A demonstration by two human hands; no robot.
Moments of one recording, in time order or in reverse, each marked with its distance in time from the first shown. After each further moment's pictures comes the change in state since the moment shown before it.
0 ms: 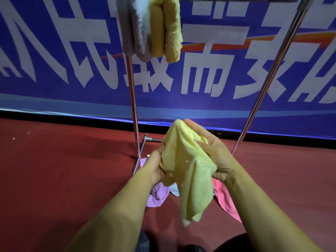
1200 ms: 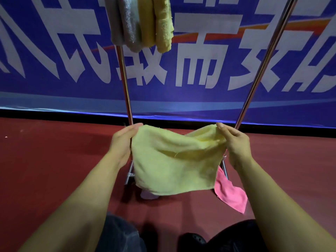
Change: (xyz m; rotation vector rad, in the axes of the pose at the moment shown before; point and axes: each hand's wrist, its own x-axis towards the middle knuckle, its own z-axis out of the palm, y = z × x) left_hand -0.038 0.054 -0.044 0.140 0.131 0.541; right_hand -0.016 0.000 -0.084 -0.374 0.891 -0.165
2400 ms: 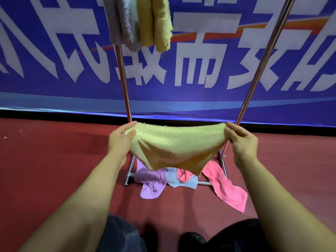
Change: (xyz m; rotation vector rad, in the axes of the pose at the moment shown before) left_hand 0.013 -0.012 -0.012 0.187 0.131 0.138; right_hand 0.013 0.010 -0.019 -0.005 0.092 -0.087
